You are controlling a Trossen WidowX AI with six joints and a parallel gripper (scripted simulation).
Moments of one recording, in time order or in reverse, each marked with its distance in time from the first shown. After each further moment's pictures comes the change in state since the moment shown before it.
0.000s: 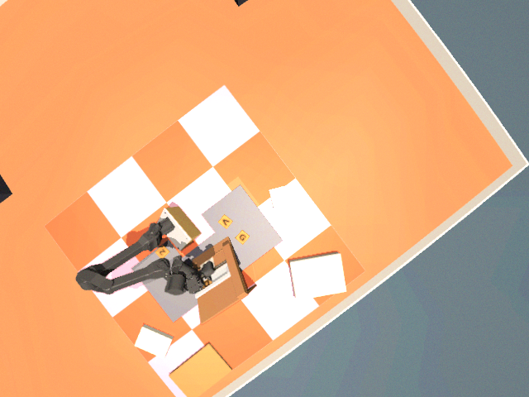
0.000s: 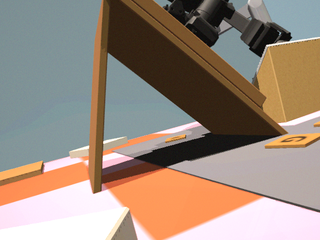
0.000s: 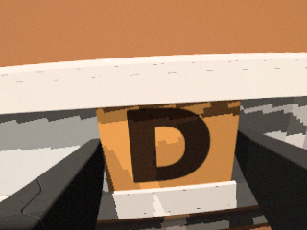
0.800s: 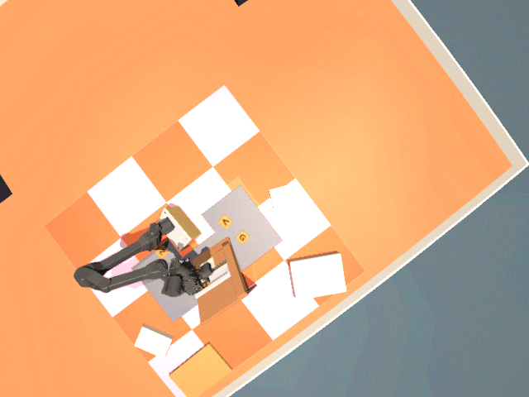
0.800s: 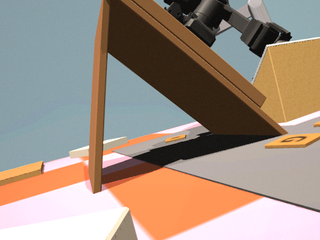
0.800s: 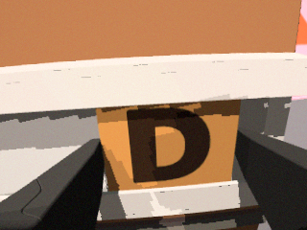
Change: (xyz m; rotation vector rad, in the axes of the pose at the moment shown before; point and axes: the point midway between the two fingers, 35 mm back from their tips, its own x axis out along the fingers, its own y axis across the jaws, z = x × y) arm 0.000 -0.012 0.000 -0.001 0.000 0.000
